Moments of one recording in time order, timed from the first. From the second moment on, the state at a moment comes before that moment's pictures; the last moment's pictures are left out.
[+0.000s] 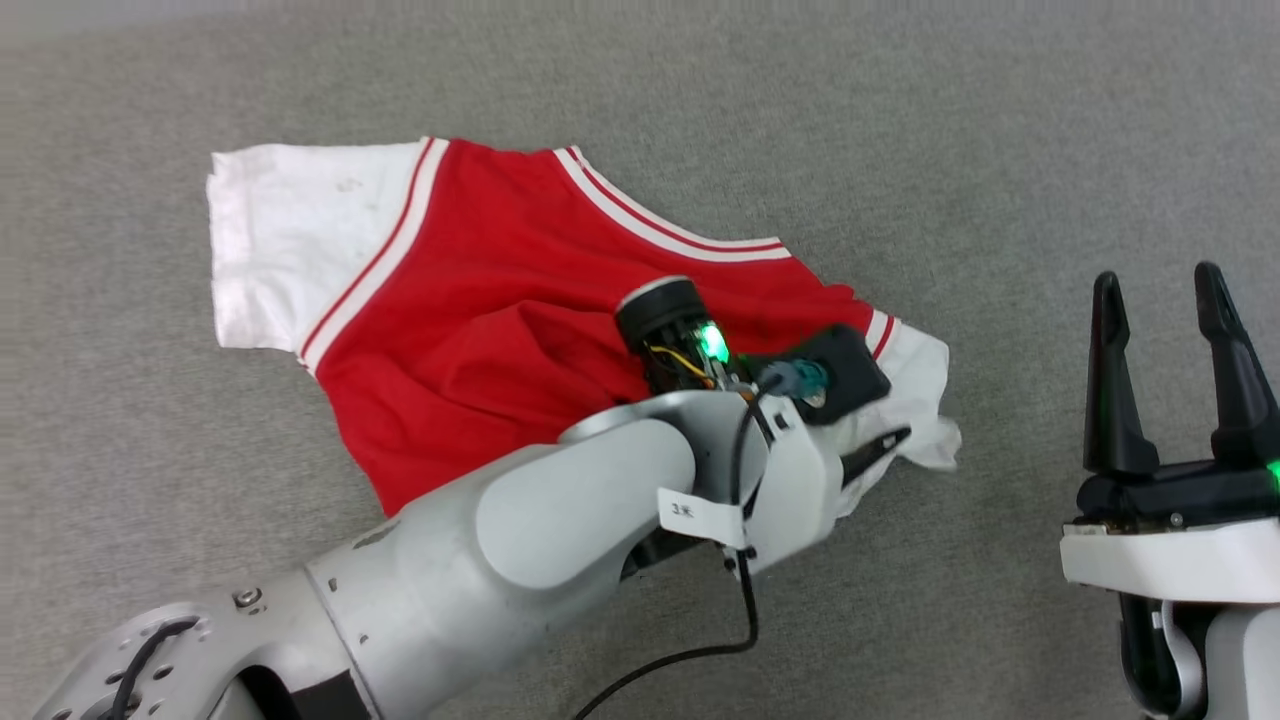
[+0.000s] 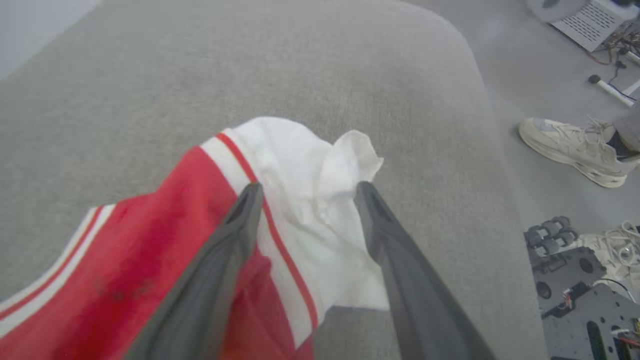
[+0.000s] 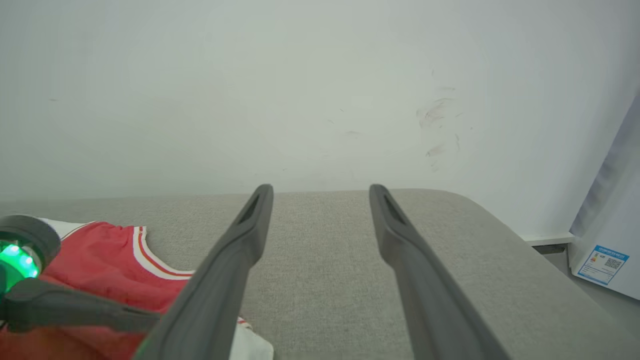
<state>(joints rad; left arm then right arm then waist) -1.03 0.21 -1.28 0.38 -0.72 -0.13 0.15 -0.15 -0.05 -0.08 -0.15 0.14 0.13 -0.26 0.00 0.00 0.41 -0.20</state>
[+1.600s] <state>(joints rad) -0.09 0.27 -0.27 0.09 -0.26 0.24 -0.26 0.08 -0.05 -0.10 -0.05 0.13 0.13 -0.26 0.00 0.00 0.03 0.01</state>
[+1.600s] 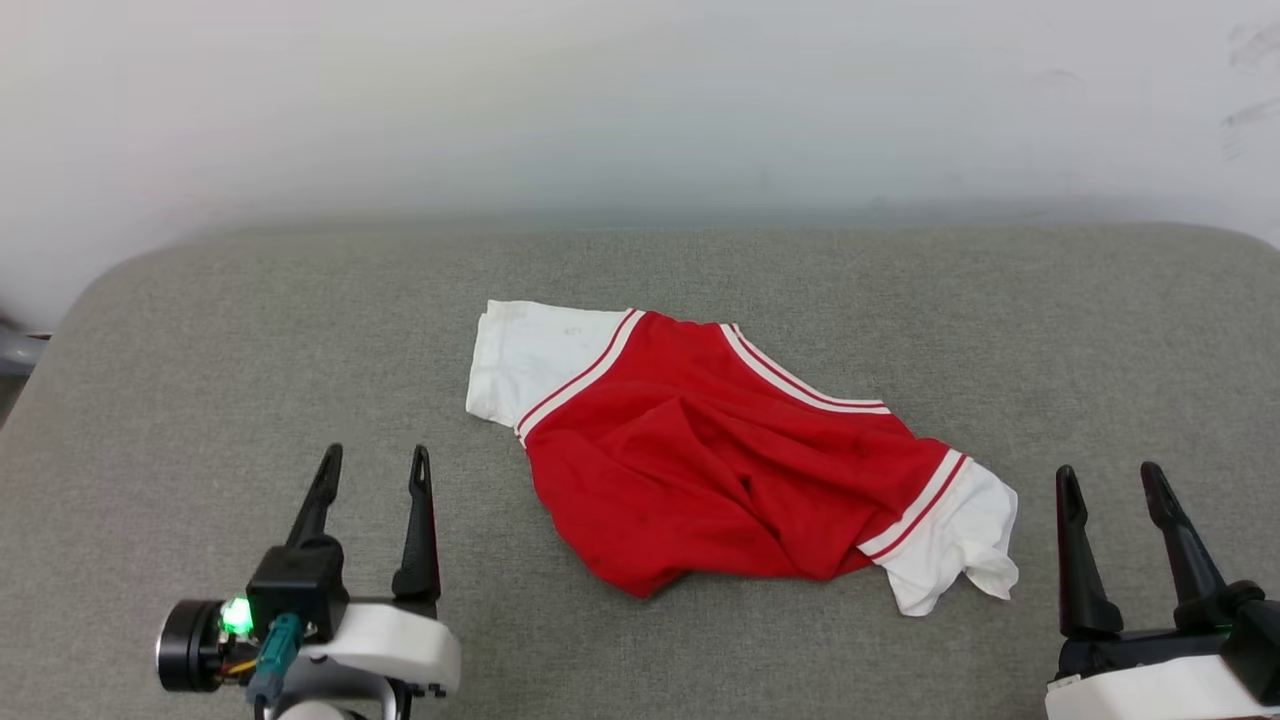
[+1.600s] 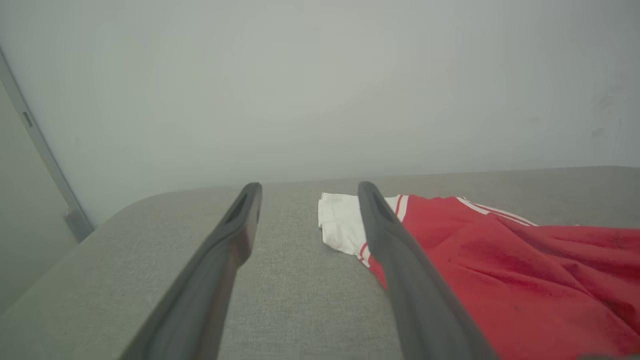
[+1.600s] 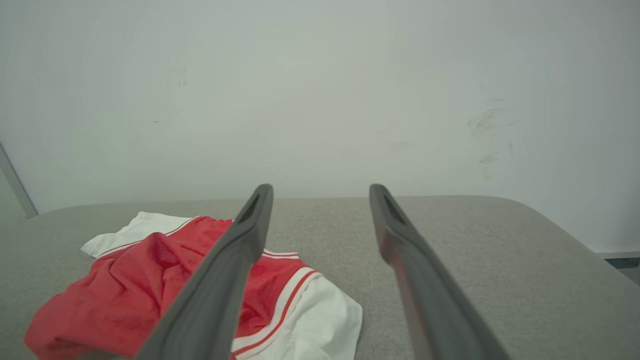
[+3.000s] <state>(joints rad) 0.05 0.07 -0.05 0.16 -0.06 0.03 -0.26 0.13 -0.05 -0.08 0.03 0.15 0.13 -0.26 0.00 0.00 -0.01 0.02</state>
